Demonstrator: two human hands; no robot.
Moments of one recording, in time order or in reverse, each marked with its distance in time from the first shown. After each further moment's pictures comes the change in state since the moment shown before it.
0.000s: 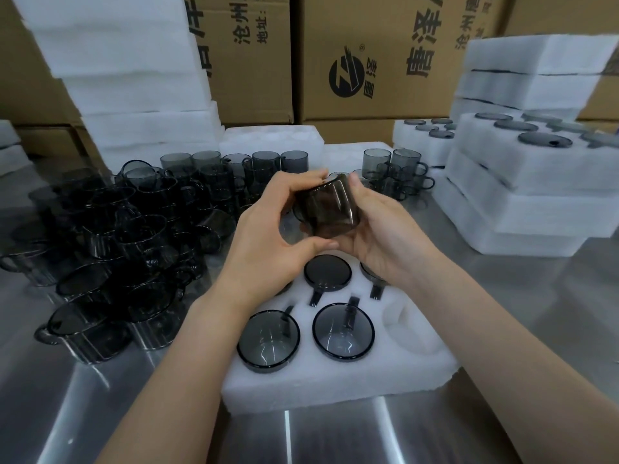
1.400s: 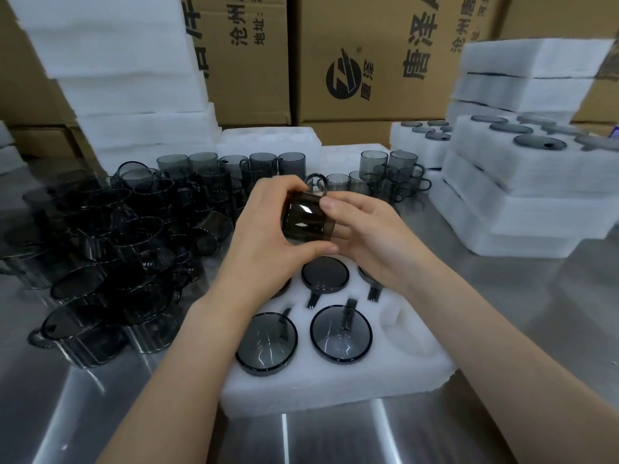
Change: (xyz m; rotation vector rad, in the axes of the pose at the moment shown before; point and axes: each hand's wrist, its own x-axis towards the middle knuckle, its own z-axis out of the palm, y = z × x) left_hand 0.003 -0.003 0.001 0.325 0.056 -0.118; right_hand -0.001 0.004 -0.004 -0.154 -0.070 -0.073
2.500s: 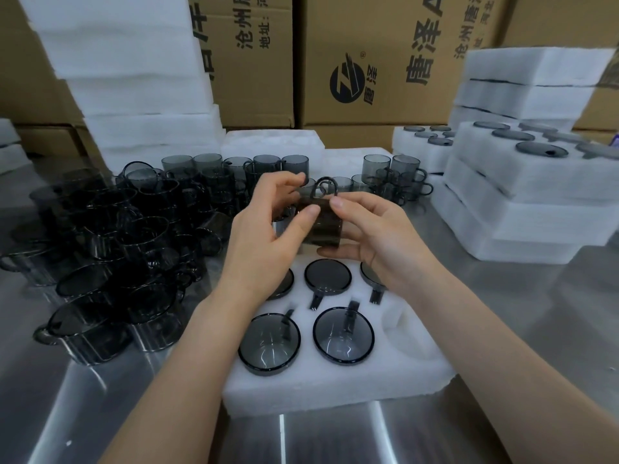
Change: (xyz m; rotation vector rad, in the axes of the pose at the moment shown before) left_hand -0.002 0.004 -0.002 -0.297 0.066 -0.076; right_hand -0.003 -0.002 0.001 -0.017 0.169 -0.010
